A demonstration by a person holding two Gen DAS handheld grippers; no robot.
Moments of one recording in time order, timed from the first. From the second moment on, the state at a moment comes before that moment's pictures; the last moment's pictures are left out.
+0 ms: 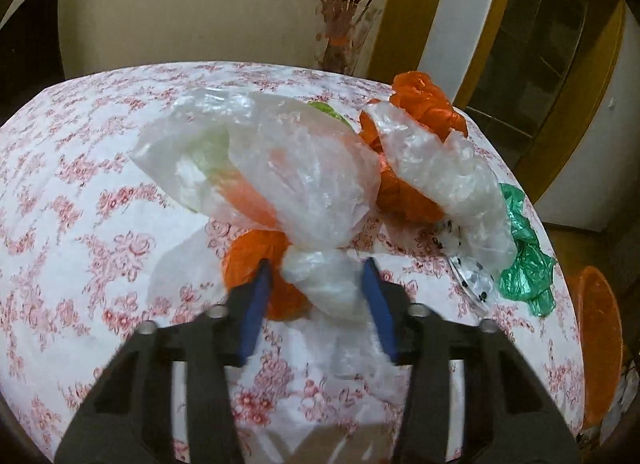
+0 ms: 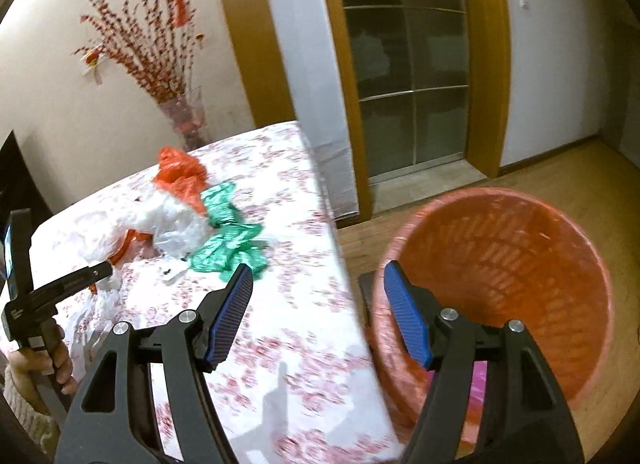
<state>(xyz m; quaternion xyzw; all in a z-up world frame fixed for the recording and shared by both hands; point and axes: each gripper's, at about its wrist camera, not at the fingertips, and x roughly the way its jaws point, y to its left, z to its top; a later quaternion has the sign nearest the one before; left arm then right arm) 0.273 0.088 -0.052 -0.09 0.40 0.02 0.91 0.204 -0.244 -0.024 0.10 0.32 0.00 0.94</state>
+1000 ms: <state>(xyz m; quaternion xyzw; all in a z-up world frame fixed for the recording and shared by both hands) 0.229 0.123 -0.006 -0.12 0.35 0.01 0.93 0.315 -0.173 -0.063 0.05 0.41 0.04 0.91</state>
